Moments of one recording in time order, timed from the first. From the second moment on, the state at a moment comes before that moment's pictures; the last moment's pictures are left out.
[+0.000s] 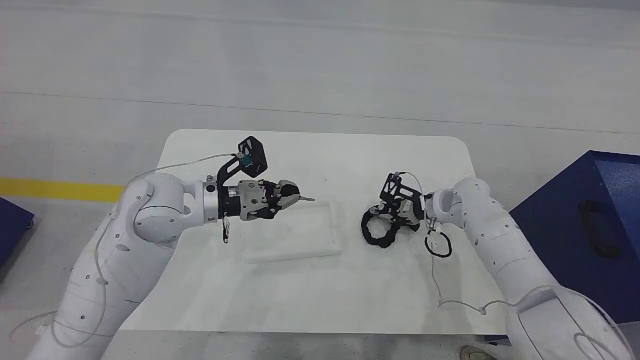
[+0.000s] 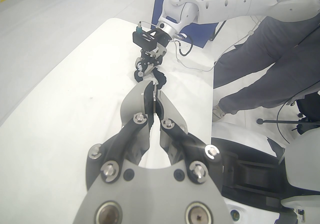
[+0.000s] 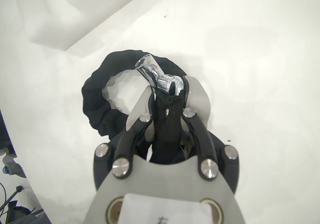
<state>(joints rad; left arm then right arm) 0.79 -1.09 -1.07 -1.40 0.51 -0.92 -0.65 -0.50 -1.23 0.84 -0.45 -1.33 -1.01 0.14</state>
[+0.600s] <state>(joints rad) 0.79 -1.09 -1.07 -1.40 0.51 -0.92 -0.65 -0.59 -1.14 0.71 -0.49 -1.01 -1.01 -0.06</state>
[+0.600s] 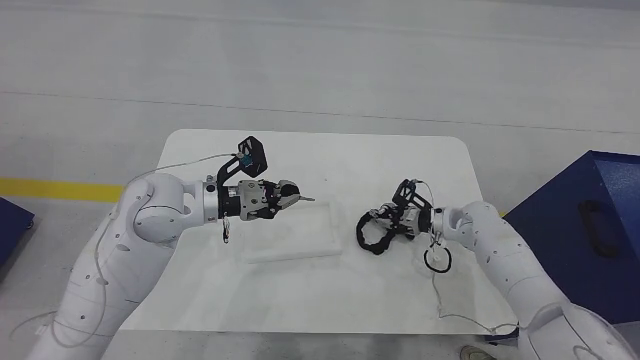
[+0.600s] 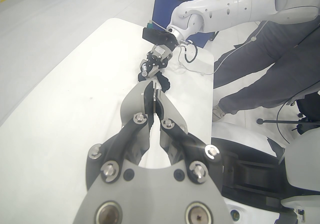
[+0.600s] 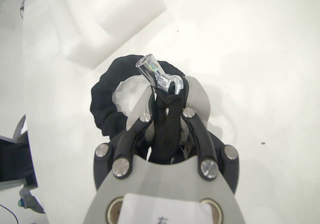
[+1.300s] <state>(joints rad) 0.79 -1.09 -1.07 -1.40 0.51 -0.92 -0.65 -0.63 -1.07 0.64 -0.59 -0.80 -1.01 -0.11</state>
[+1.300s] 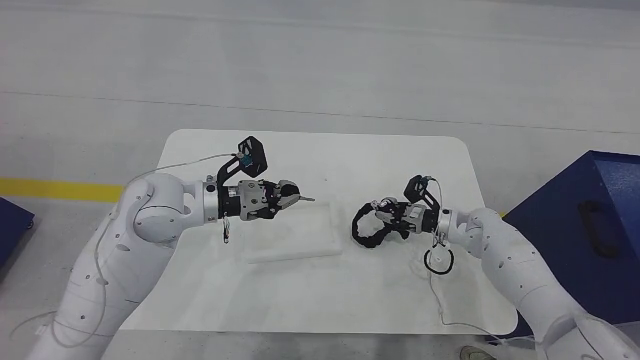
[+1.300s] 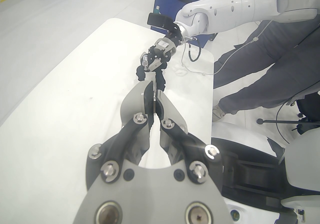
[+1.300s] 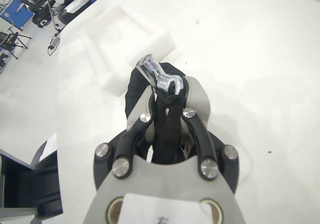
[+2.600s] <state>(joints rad) 0.74 -1.08 -1.06 -1.45 0.53 -0.98 -0.71 -0.88 -0.79 0.94 -1.24 -0.59 -1.01 0.21</state>
